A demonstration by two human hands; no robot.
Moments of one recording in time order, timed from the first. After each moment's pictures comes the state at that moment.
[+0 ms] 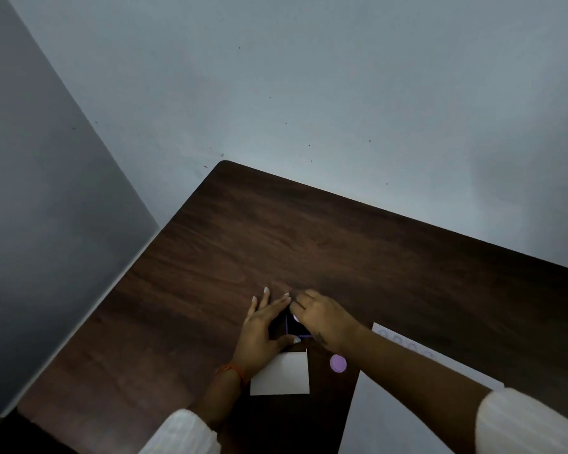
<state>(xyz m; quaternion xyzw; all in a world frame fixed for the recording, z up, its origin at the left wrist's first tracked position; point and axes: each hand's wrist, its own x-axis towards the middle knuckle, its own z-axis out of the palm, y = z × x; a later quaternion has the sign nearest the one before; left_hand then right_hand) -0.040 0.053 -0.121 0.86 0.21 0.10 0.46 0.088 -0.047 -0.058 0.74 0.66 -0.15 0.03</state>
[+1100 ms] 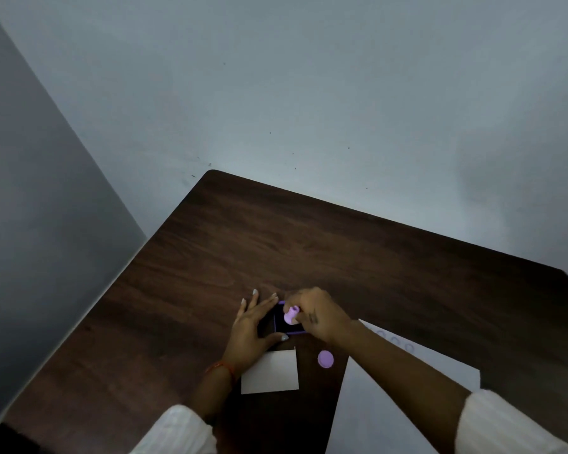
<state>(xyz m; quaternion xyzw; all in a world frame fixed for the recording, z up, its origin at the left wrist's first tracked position) -0.041 0.054 -0.115 0.86 0.21 0.09 0.45 0.090 -0.054 -0.048 0.82 0.49 -0.25 -0.17</state>
